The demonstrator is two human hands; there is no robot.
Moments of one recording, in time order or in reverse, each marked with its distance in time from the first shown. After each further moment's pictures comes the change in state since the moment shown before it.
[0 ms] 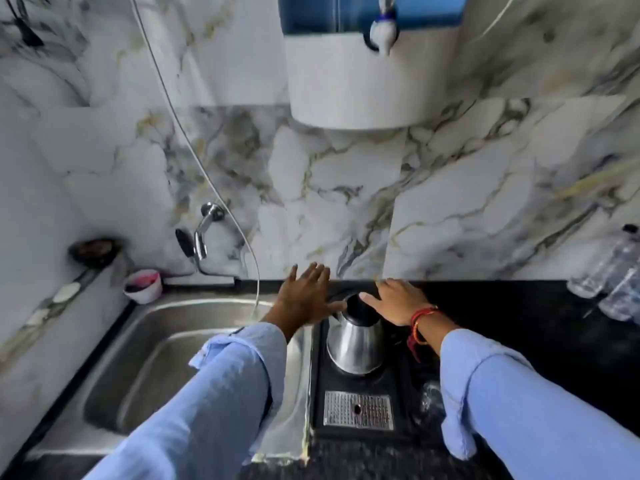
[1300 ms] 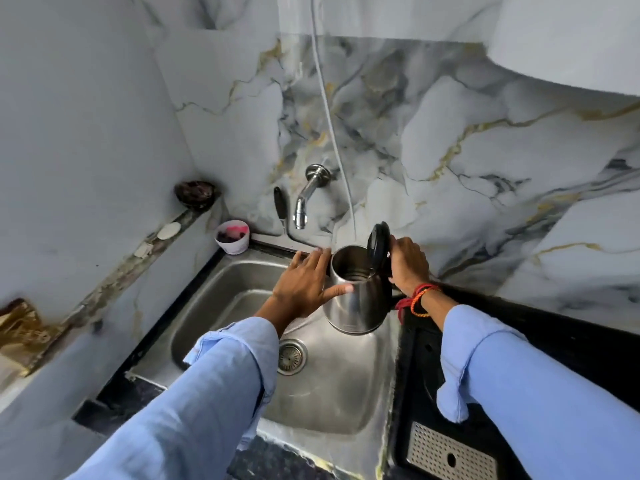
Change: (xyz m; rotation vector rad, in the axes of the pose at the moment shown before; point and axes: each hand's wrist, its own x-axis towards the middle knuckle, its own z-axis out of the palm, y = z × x) left_hand -0.035 -0.213 0.051 -0.080 0.140 -0.222; right_hand 0.162 -0.195 0.047 0.472 0.101 -0.052
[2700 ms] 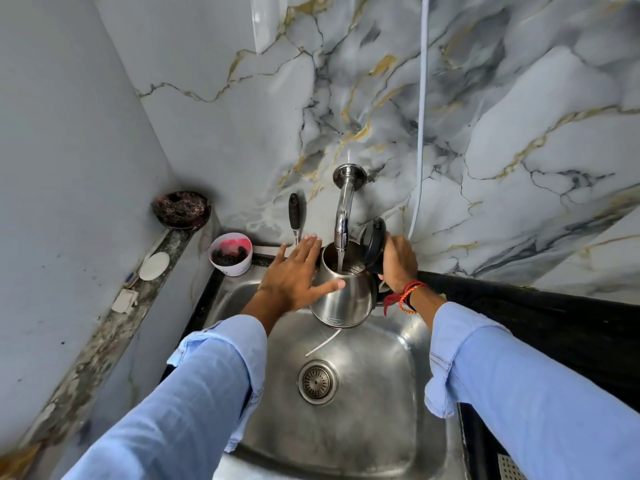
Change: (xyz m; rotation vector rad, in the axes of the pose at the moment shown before) left_hand 0.082 -0.191 0.034 -0.111 -0.177 0.084; right_hand 0.093 -0.092 0.132 0.275 0.209 0.189
